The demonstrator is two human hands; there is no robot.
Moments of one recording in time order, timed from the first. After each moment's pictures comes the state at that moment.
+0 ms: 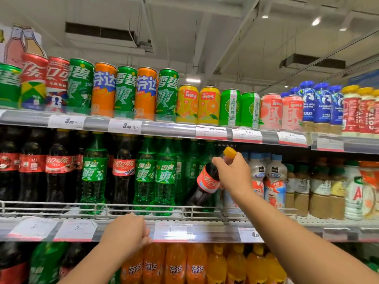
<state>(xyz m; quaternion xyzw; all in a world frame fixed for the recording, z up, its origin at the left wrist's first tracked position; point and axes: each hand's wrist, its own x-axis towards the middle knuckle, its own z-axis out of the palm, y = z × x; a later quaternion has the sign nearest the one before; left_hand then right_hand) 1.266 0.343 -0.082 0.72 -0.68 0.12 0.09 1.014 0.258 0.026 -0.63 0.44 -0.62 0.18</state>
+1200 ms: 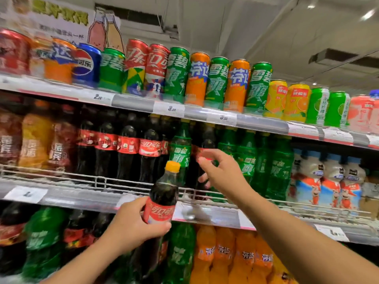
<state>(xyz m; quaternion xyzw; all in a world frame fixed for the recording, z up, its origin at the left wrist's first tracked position) 1.466 0.431 -0.119 0.57 -0.62 -0.13 0.52 1.257 0.356 0.002 -0.76 0.34 -0.49 0.26</state>
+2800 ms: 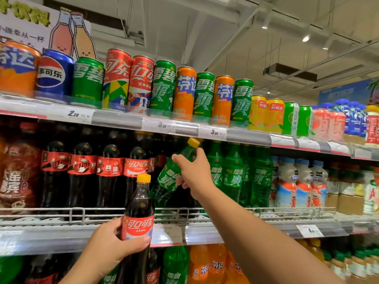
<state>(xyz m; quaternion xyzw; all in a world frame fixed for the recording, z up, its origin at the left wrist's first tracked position) 1.519 0.403 -0.112 0.50 -0.60 -0.32 0.54 1.329 0.319 0.026 -0.64 0.39 -0.57 0.33</state>
